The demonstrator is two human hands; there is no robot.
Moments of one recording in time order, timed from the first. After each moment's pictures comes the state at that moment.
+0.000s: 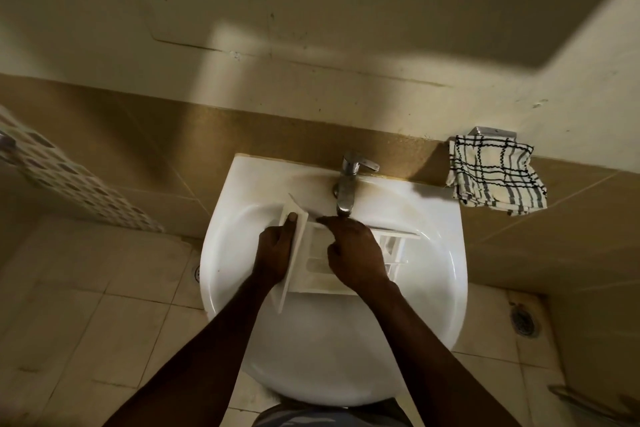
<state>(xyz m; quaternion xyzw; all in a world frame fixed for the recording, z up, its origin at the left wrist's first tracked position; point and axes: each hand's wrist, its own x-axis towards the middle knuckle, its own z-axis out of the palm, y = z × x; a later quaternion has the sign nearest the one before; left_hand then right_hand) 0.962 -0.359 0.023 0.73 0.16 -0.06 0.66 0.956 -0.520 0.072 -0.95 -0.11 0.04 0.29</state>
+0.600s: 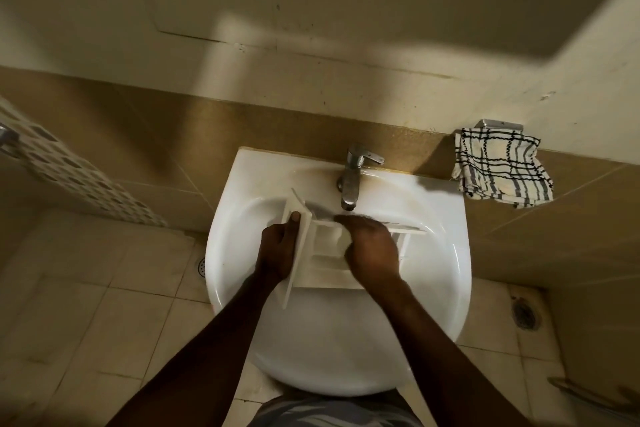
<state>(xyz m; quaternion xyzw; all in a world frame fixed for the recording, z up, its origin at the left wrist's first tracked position) 0.956 -0.352 0.004 0.77 0.13 -0.02 0.63 0.948 -0.530 0.077 -0.97 -0.05 0.02 0.23</state>
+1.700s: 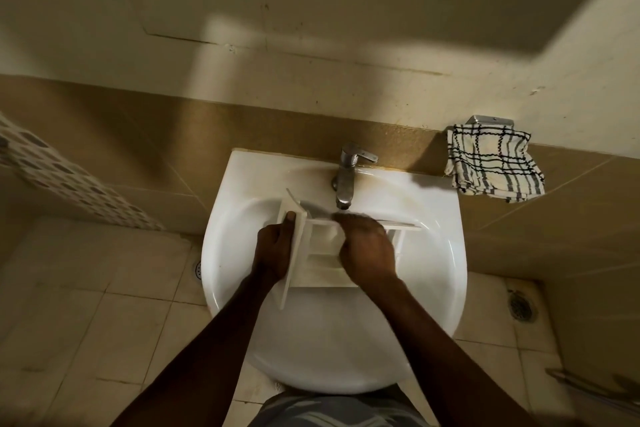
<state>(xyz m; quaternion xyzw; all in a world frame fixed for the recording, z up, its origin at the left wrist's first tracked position) 0.955 -0.354 0.013 0.76 0.13 -0.02 0.64 0.945 -0.531 0.075 -0.98 -0.05 0.01 0.21</state>
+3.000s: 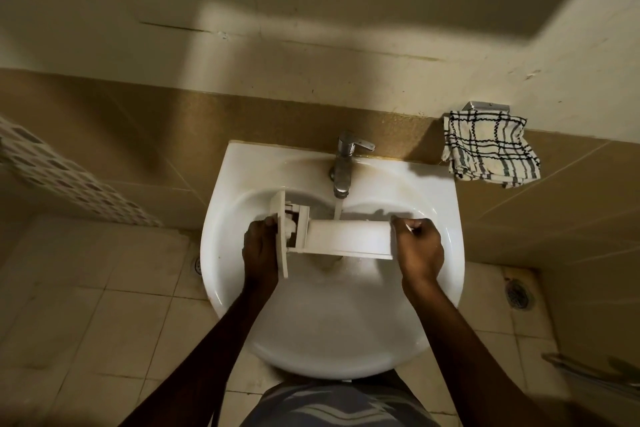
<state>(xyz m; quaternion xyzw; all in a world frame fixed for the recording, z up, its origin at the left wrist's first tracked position) 0.918 -0.349 0.019 0.77 0.15 0.09 0.61 0.927 -0.581 0.076 -0.79 0.38 -0.04 0.47</state>
